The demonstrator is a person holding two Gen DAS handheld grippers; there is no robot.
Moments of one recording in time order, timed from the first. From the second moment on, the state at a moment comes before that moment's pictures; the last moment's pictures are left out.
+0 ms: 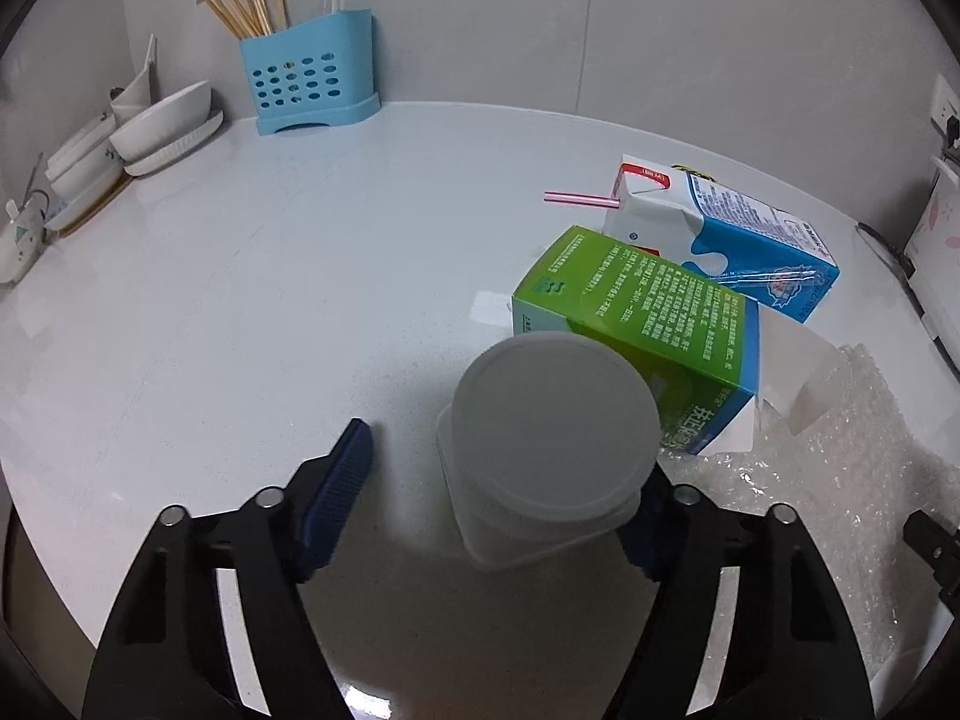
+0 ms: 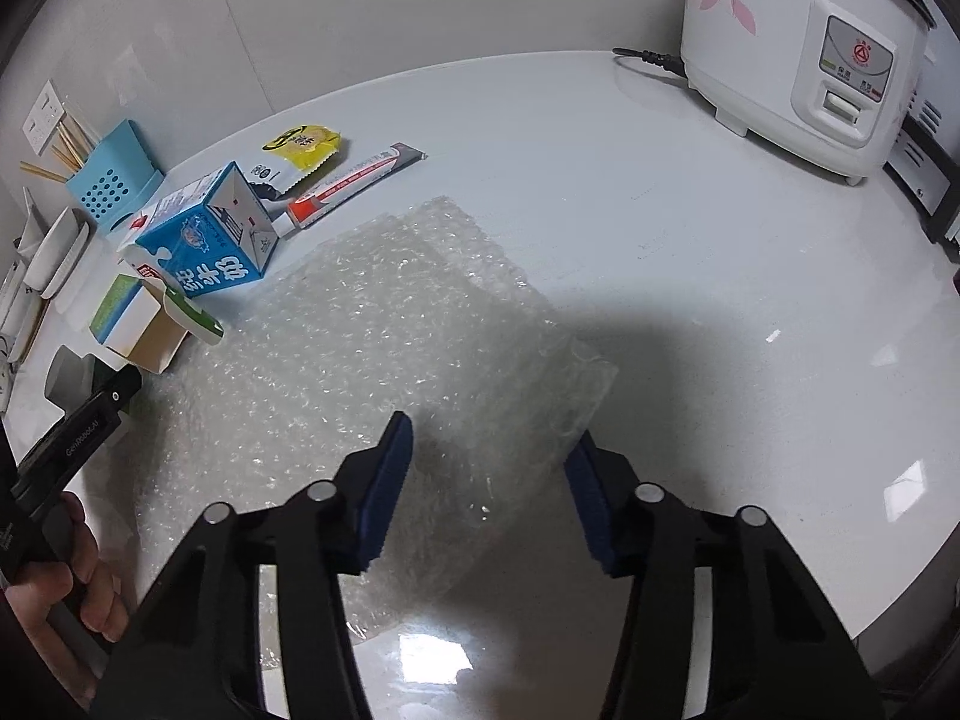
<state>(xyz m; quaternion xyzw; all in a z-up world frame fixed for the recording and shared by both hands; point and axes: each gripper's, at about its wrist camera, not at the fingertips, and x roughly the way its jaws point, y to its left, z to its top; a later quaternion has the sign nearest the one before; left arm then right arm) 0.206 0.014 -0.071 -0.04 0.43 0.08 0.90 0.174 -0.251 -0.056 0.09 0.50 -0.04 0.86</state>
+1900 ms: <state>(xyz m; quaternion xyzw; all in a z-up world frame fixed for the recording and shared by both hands) -0.005 0.000 0.067 -0.02 0.35 0.00 0.94 -0.039 -0.223 0.154 0.02 0.26 0.03 0.97</state>
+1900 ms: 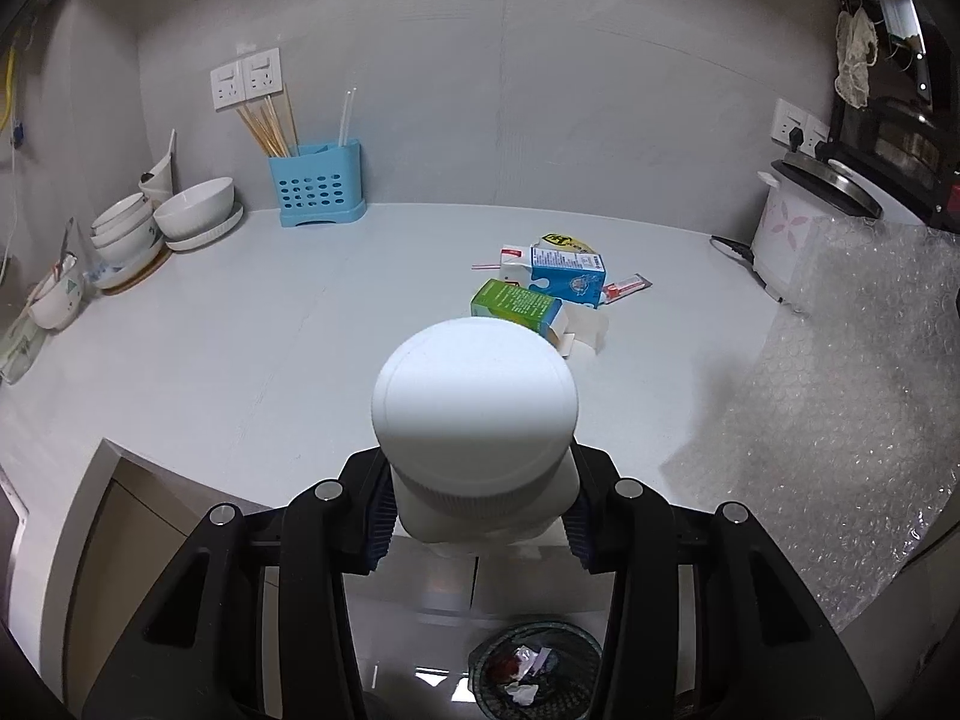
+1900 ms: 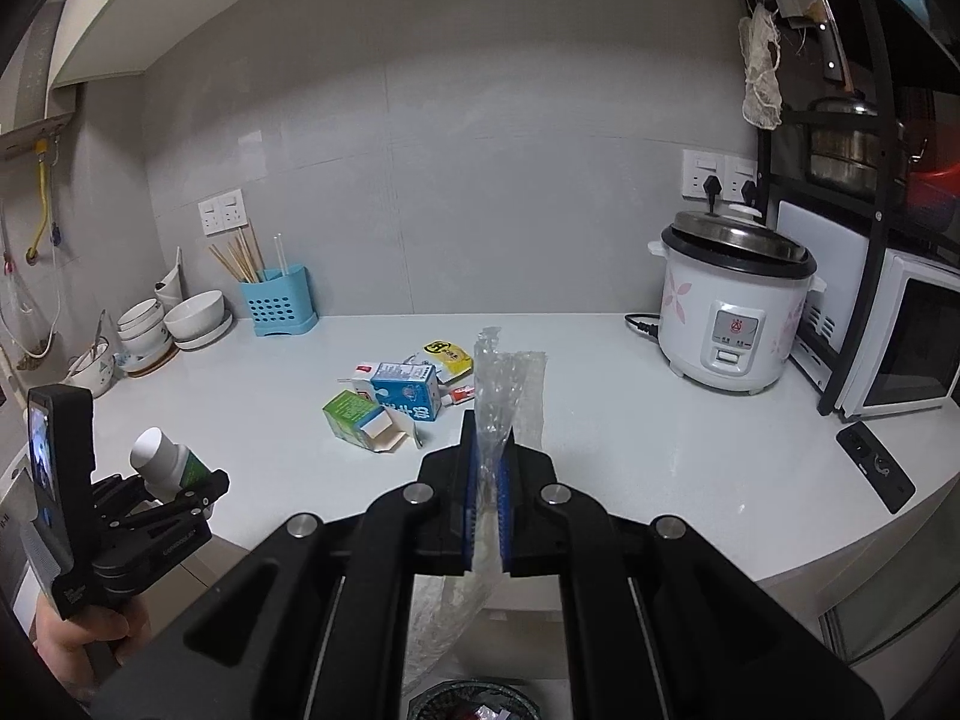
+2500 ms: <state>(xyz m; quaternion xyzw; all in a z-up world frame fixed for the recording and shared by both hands) -0.105 0.000 0.054 -0.01 0.33 -0.03 0.94 -0.160 -0.207 0.117 0.01 0.22 0.10 0.97</state>
